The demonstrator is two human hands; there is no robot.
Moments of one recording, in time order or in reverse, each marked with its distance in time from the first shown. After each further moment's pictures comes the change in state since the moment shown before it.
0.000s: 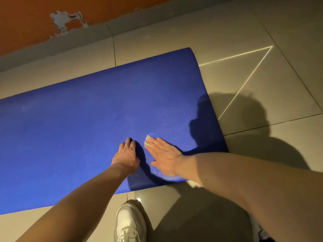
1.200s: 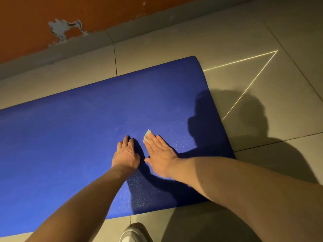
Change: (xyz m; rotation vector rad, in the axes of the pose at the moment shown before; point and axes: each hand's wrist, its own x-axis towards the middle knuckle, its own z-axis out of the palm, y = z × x) left_hand 0.054 -0.006 -0.039 -0.144 0.136 -0.010; right_hand 0.066 0.015 -0.030 0.074 0.051 0.145
